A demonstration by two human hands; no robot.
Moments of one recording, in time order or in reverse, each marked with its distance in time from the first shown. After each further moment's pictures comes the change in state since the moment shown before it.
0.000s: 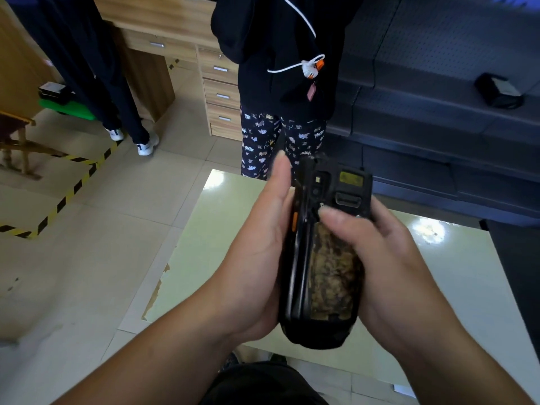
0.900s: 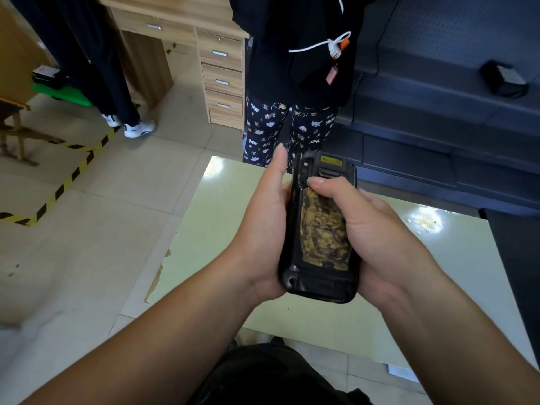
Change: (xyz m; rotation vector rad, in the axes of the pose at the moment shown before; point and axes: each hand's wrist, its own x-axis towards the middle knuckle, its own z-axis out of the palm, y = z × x) left_hand 0.017 -0.004 -0.004 -0.147 0.156 -0.145; right_hand 0.021 0.000 0.013 0.084 0.181 0.361
